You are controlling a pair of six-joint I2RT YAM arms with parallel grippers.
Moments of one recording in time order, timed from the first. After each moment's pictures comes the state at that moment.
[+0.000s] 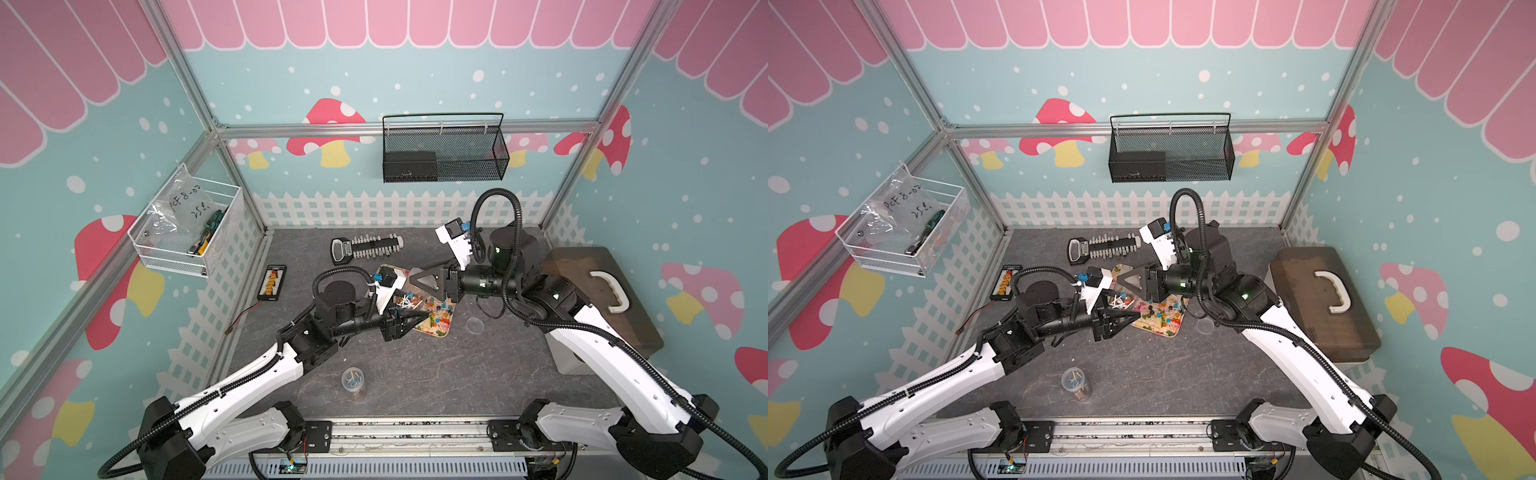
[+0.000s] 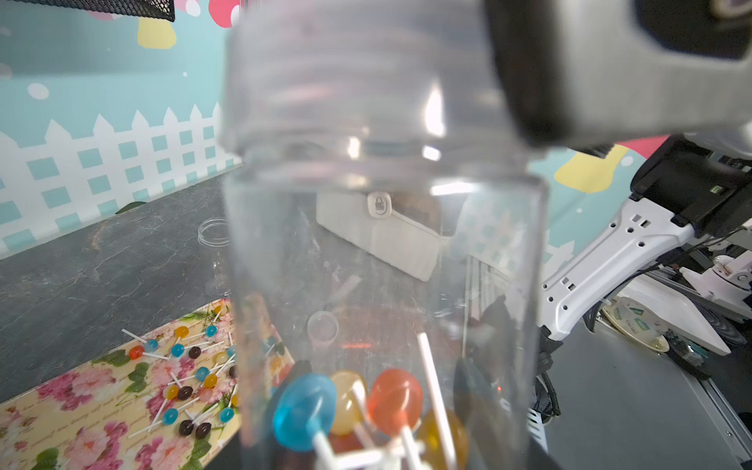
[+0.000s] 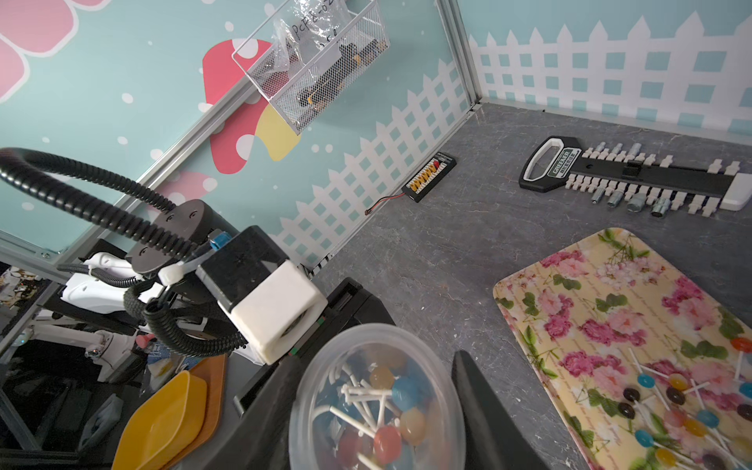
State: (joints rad) left arm -0.77 1.07 0.83 0.10 0.50 -0.21; right arm 0.68 1.21 1.43 -0.58 -0.52 0.36
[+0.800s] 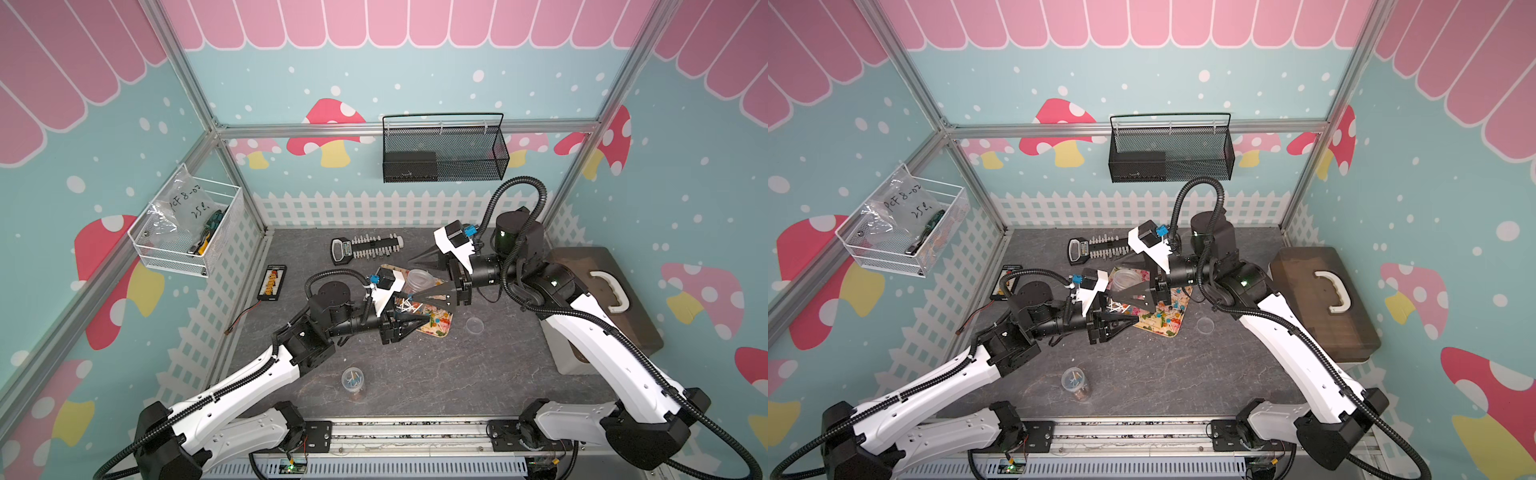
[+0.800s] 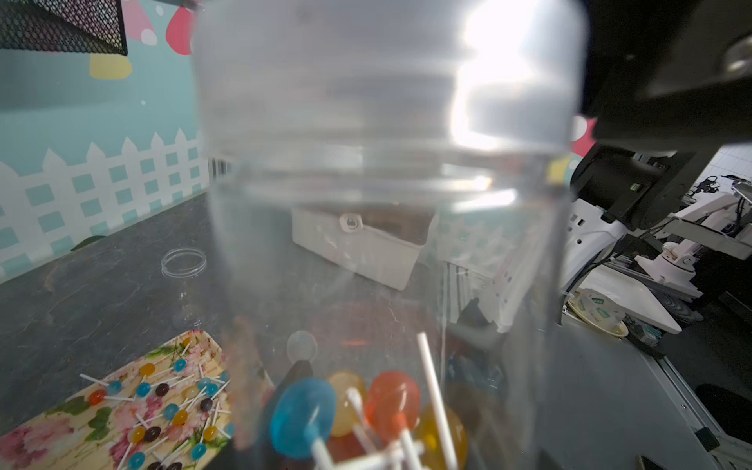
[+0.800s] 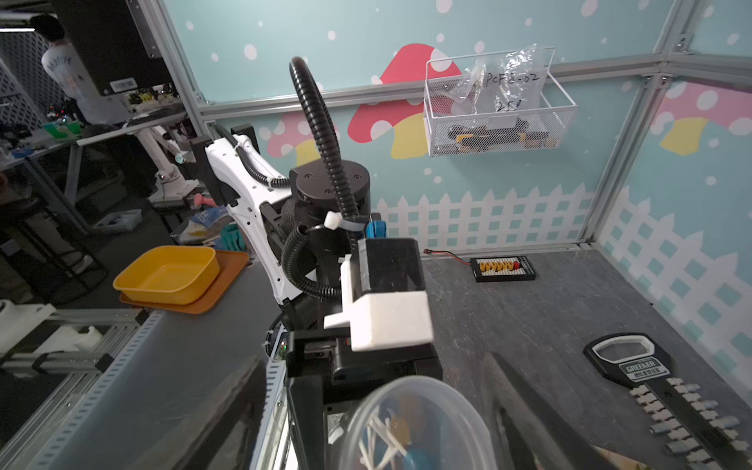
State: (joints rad) left arm -0.77 1.04 0.84 0.11 0.57 -0.21; right arm 0.62 1.25 1.50 -0.49 -0.97 -0.15
